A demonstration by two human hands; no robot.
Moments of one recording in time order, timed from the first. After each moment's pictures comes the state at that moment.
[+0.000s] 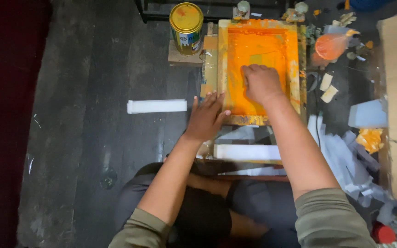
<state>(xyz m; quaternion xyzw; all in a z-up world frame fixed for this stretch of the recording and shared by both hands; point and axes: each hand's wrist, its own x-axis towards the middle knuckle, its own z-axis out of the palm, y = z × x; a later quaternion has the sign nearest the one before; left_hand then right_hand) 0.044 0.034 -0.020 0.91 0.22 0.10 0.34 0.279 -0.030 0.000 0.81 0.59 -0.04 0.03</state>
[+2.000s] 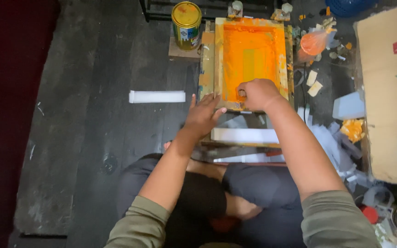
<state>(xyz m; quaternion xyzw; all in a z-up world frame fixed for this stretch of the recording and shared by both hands) 0.015 0.006 -0.003 0.91 0.24 0.03 0.35 0.220 -0.083 0.063 0.81 0.55 -0.20 0.07</state>
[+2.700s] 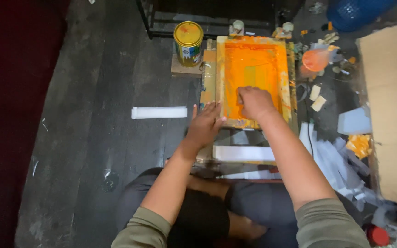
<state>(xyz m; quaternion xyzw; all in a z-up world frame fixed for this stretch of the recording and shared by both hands) 0.028 0.020 -0.012 0.89 0.23 0.11 0.39 0.249 -0.056 0.010 0.82 0.56 -0.10 0.04</state>
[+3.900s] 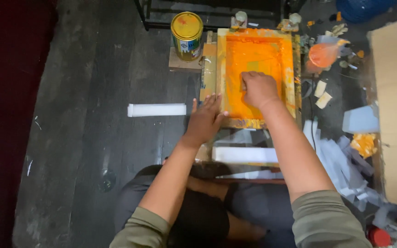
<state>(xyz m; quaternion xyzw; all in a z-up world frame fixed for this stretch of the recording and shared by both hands) 0.047 0.033 -0.010 0.89 0.24 0.10 0.37 0.276 -0.035 0.001 0.82 0.57 -0.03 0.01</state>
